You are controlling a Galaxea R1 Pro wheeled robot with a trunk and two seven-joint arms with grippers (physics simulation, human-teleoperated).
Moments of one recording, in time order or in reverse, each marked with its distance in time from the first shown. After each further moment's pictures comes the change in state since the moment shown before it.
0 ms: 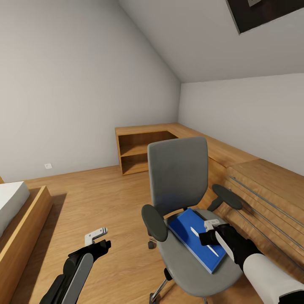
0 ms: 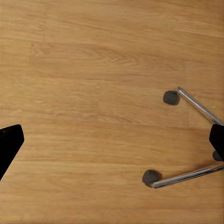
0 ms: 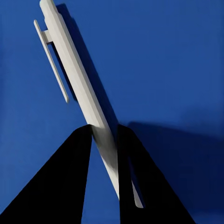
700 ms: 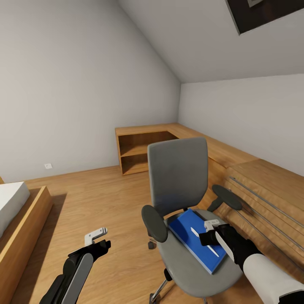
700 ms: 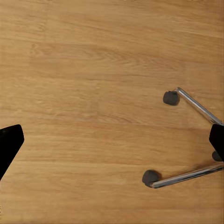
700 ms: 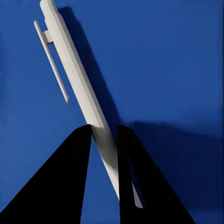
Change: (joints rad) left arm 0.000 0.002 0.001 0.001 0.000 -0.001 -0.001; right arm 0.001 0.000 0.000 0.001 0.005 0.000 -0.002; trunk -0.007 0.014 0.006
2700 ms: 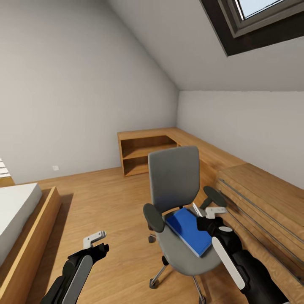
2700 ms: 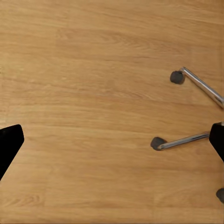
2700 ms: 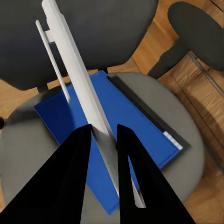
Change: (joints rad) left arm 0.000 0.005 0.010 0.041 -0.004 -0.002 0.008; right arm 0.328 0.004 -0.008 -0.861 -0.204 0.038 -0.537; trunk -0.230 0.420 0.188
